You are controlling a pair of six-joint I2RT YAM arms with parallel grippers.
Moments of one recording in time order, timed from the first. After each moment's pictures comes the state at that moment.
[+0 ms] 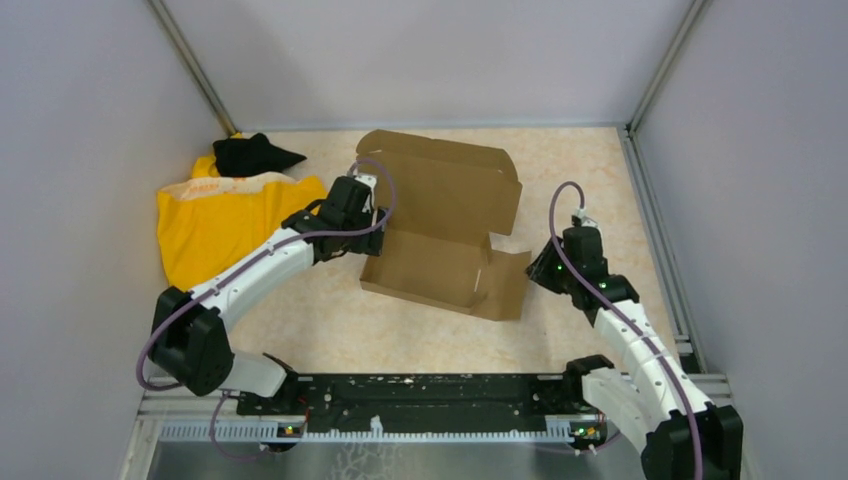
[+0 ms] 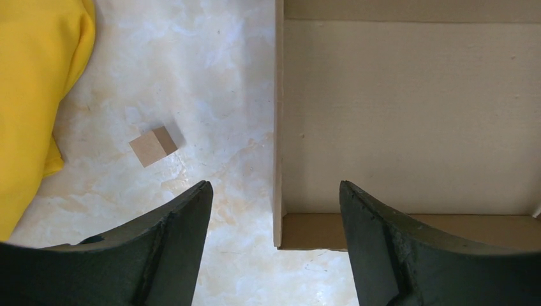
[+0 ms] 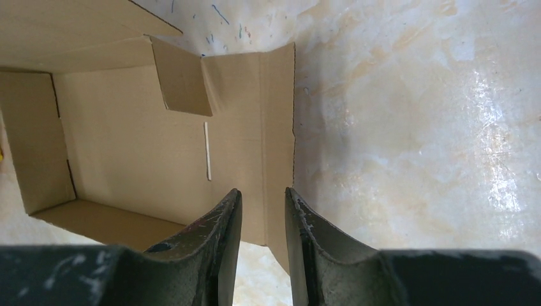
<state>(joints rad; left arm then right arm) -0.56 1.39 1.07 -0.54 -0.21 -0.25 0.21 0.85 0.58 -0.50 -0.03 0.65</state>
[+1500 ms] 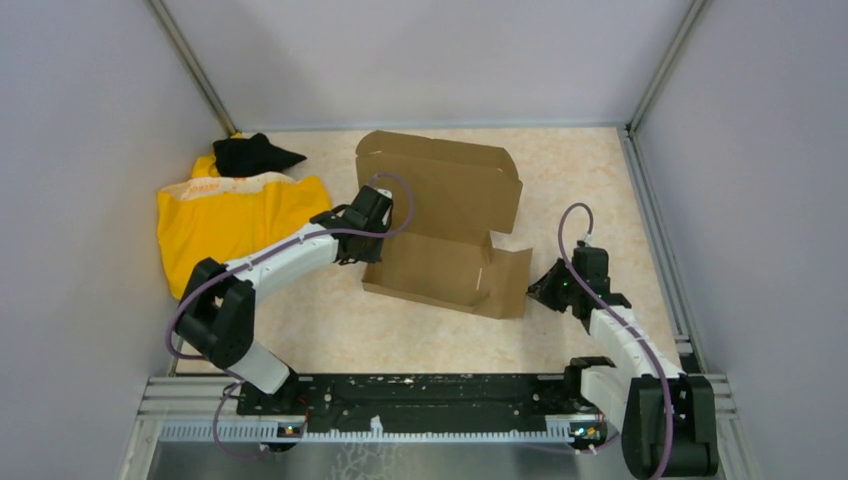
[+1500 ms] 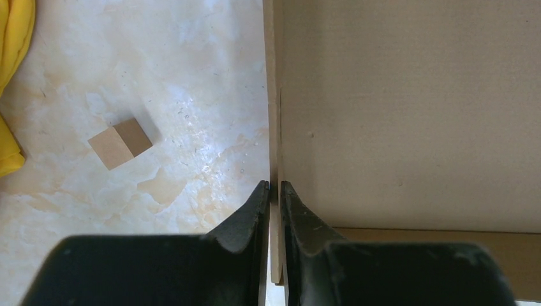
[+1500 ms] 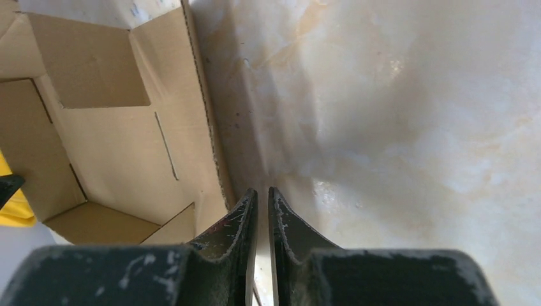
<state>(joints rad) -0.62 1.57 1.06 -0.53 -0.27 -0.28 0.02 0.96 0.33 -0.23 -0.27 0.71</state>
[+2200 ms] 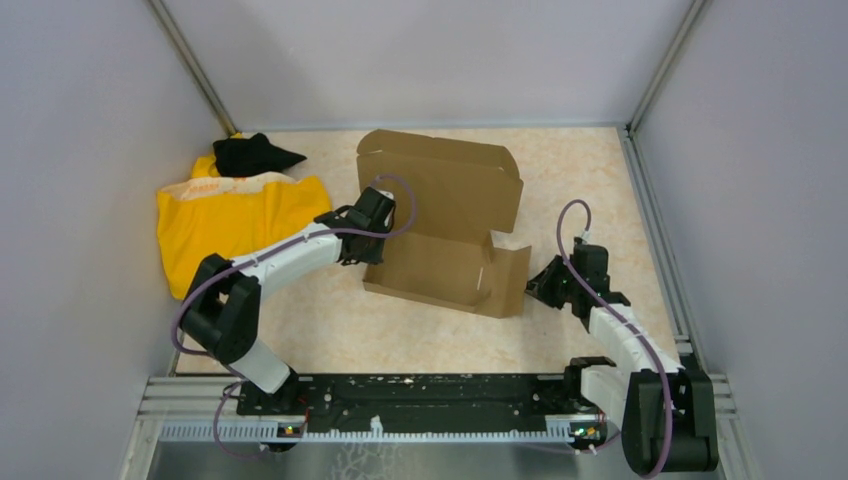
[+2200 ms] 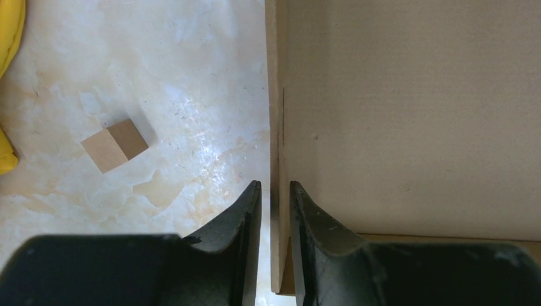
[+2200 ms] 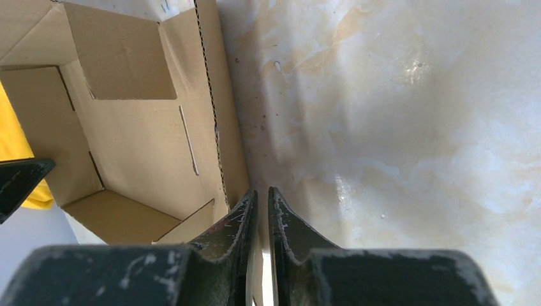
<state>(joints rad) -0.62 1.60 1.06 -0.52 -0.29 -0.29 0.02 0.99 0.33 -0.17 -0.34 0.71</state>
